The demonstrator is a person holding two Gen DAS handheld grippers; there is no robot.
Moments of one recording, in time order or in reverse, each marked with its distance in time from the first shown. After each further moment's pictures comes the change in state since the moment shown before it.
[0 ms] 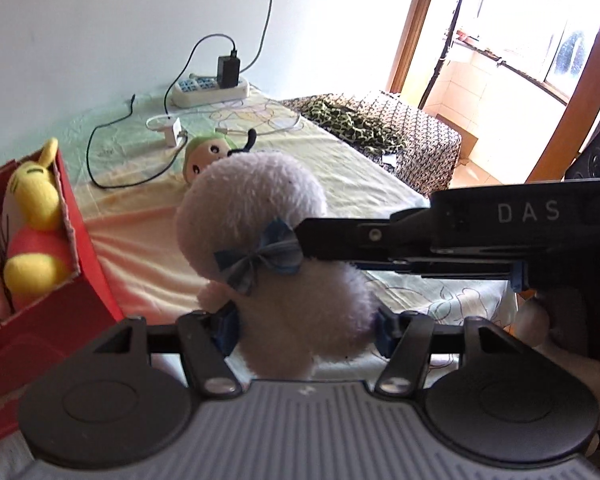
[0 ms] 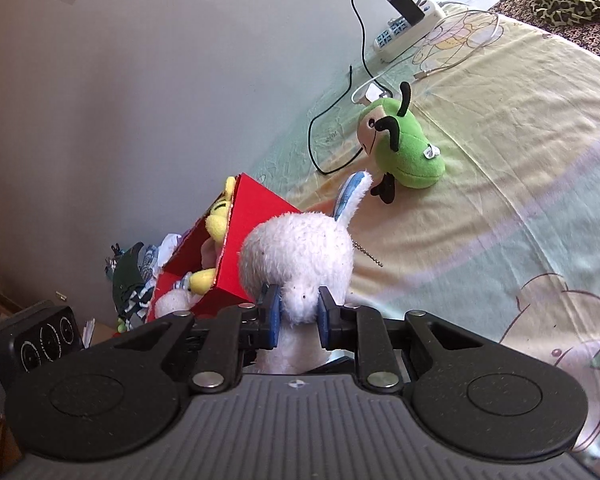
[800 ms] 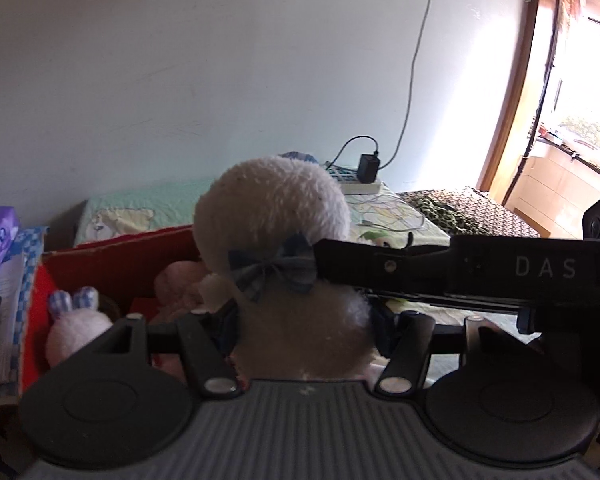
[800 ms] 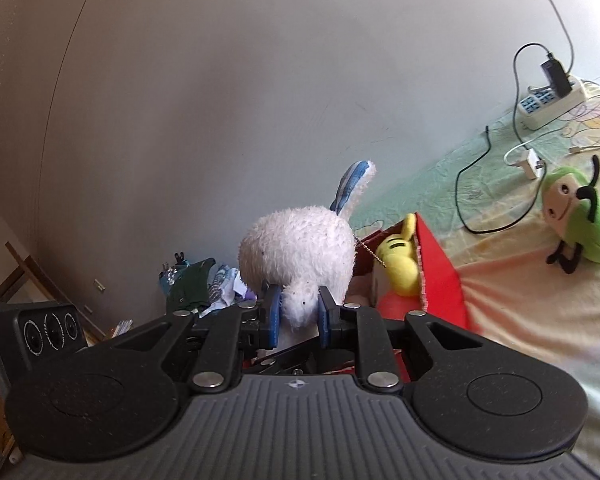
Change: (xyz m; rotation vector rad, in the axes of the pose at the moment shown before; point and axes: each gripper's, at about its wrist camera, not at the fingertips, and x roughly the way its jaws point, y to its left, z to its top) left arm -0.114 0.126 -0.011 -0.165 -0.235 0.244; right arm 0.076 0.138 -0.010 -0.231 -0.118 0.181
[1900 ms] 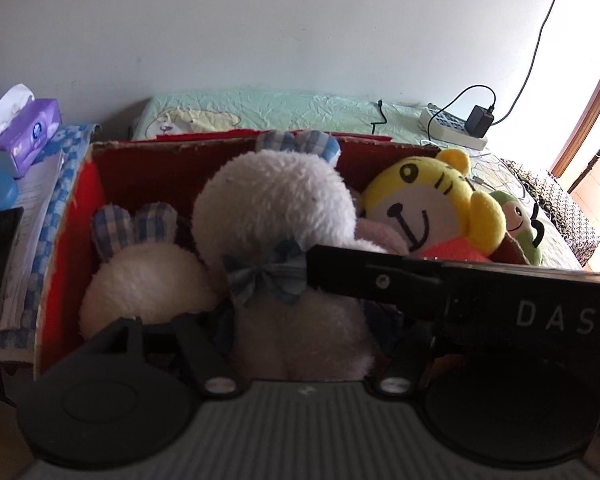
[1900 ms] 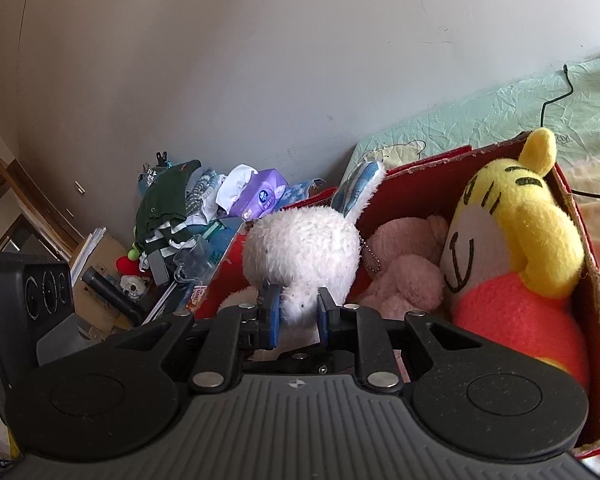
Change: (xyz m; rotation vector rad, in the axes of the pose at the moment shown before) left arm 0.079 0.113 -0.024 -0.177 0.211 0.114; right arm 0.157 0.014 -0.024 -0.134 0.281 -0.023
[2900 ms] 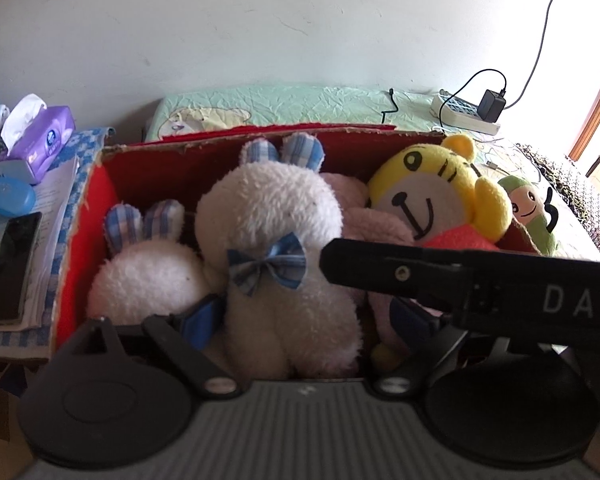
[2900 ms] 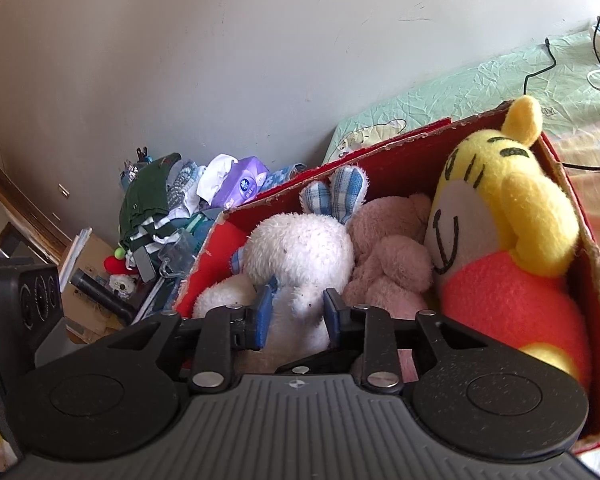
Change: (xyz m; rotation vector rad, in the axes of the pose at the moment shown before) left arm -0.006 -0.014 0.001 0.040 0.025 0.081; right arm -0.001 -0.009 -0.003 0.068 0.033 -0.035
